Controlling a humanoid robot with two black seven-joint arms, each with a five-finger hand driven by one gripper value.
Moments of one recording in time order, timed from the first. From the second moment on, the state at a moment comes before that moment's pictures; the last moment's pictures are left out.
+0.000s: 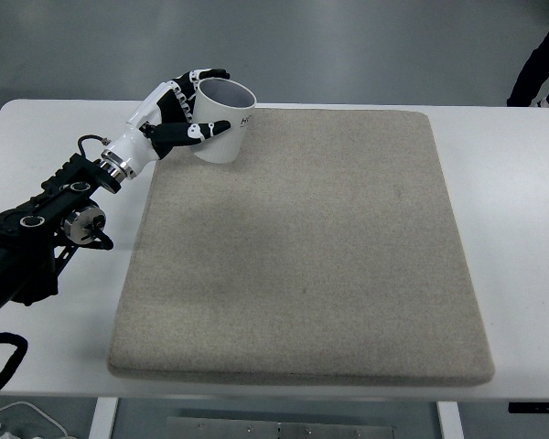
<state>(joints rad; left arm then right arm) -0.80 0.21 -0.71 -0.57 0.66 -0.40 -0.61 0.01 0.00 -0.05 0.17 0.00 -0.01 -0.11</state>
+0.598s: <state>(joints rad) -0.78 0.12 -0.69 -0.50 0.65 -0.34 -0.61 0.01 0.00 -0.05 0.17 0.00 -0.01 -0.11</state>
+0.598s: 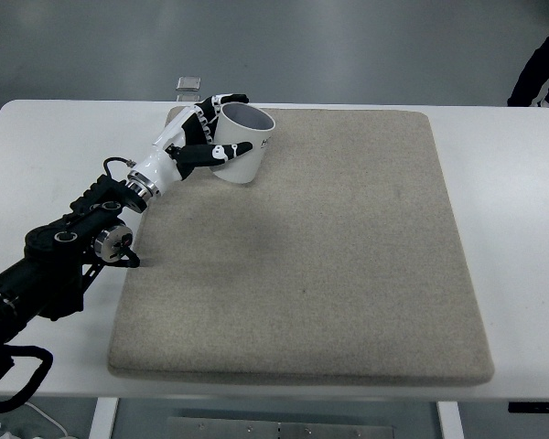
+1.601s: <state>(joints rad) -0.77 0.10 -0.67 -0.49 0.66 -0.31 -0.61 0.01 0.00 -0.05 0.17 0.00 -0.01 -0.11</state>
